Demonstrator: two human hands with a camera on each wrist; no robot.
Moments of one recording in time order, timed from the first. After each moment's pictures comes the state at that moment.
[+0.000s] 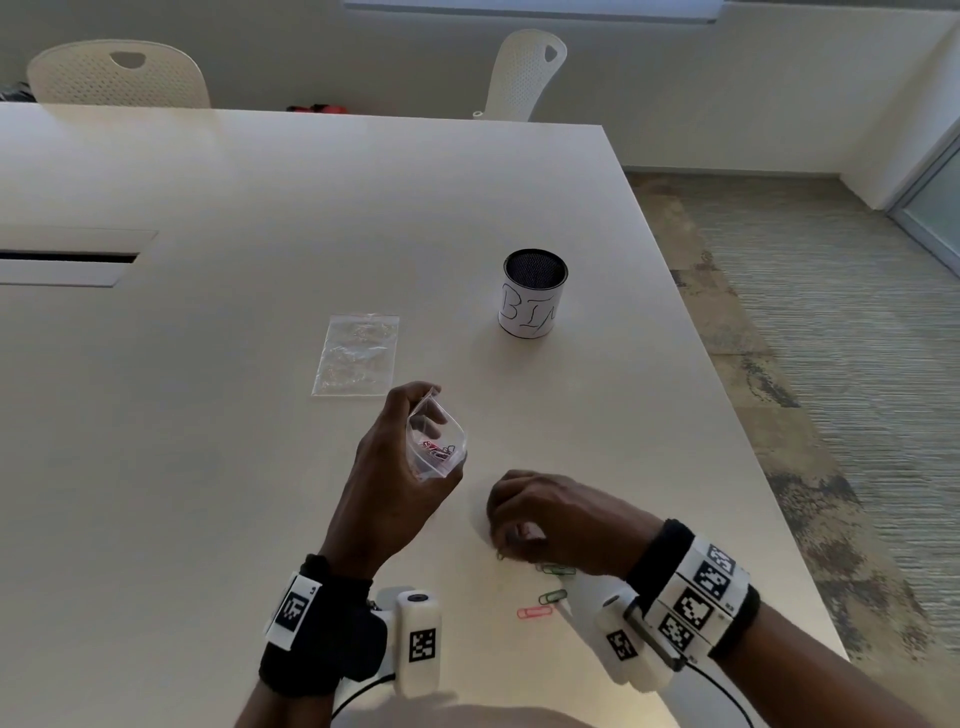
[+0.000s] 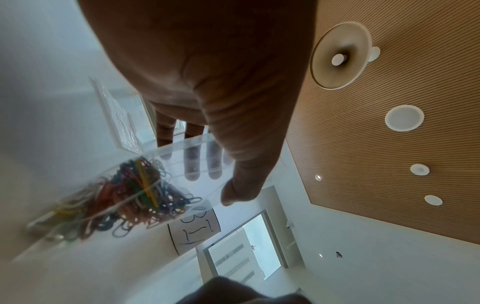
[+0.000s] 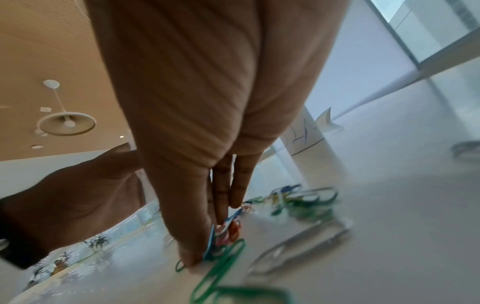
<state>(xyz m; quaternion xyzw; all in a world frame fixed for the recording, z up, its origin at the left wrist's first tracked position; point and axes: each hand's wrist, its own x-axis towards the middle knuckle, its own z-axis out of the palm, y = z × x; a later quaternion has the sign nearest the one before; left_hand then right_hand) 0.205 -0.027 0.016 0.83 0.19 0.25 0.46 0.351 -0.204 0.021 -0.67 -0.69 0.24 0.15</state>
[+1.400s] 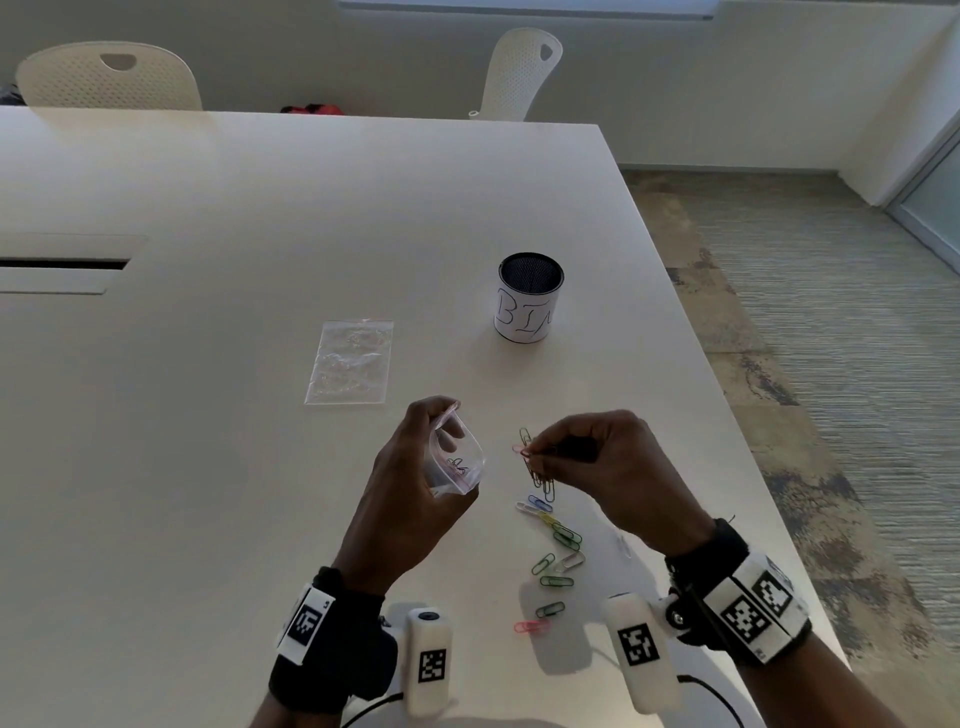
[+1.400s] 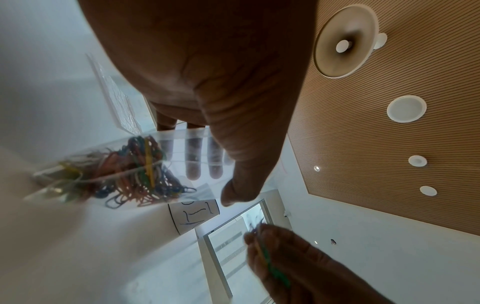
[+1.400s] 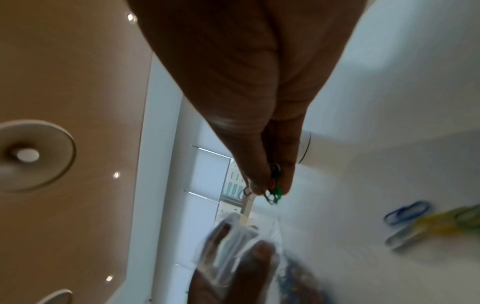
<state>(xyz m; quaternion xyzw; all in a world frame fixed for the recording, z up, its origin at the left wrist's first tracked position) 0.215 -0.038 0.009 0.84 0.17 0.23 0.46 0.373 -0.217 0.054 -0.75 -0.32 0.26 0.52</state>
